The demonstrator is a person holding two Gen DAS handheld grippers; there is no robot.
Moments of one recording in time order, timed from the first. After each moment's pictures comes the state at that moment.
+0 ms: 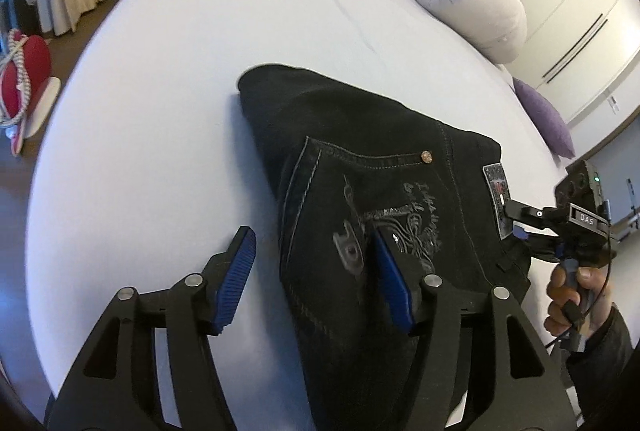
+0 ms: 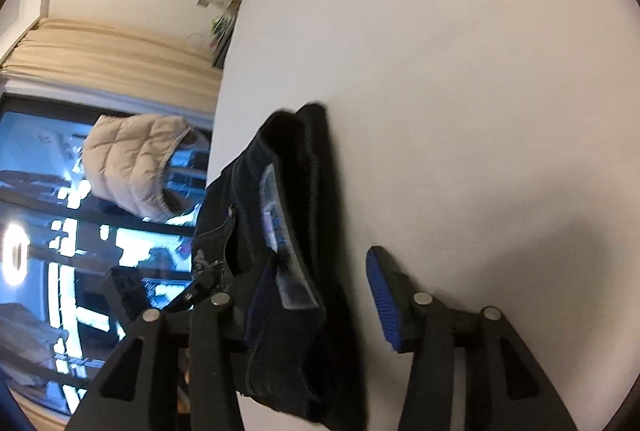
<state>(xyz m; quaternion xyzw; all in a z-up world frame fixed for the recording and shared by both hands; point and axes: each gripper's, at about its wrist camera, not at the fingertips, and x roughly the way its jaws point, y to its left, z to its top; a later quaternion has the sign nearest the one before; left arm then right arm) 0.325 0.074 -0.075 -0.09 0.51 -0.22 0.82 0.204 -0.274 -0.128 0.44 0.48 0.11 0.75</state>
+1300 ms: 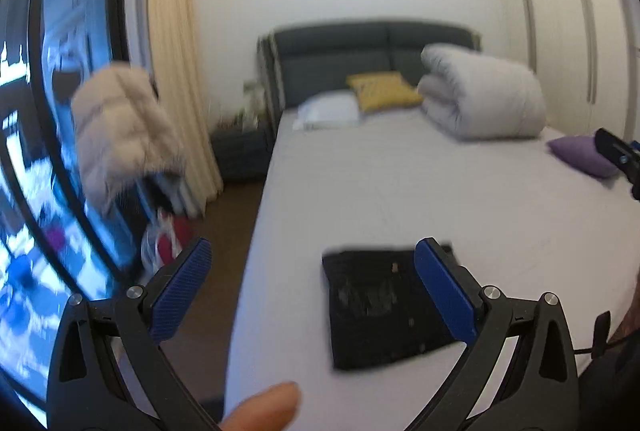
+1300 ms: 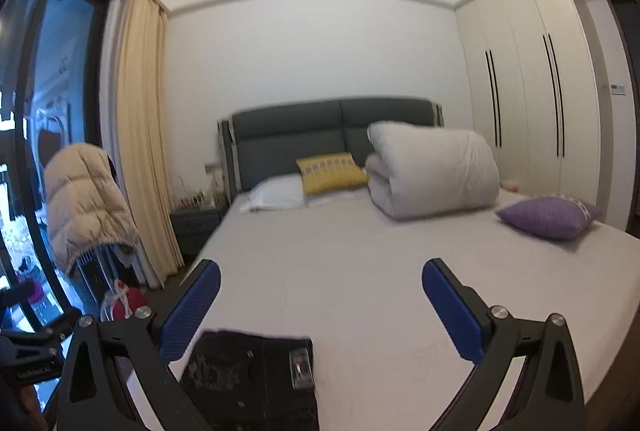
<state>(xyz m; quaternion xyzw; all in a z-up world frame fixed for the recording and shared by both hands) 0.088 0.042 0.164 0.07 0.24 -0.04 0.97 -0.009 -0.167 0.170 0.06 0.13 -0.14 0.98</state>
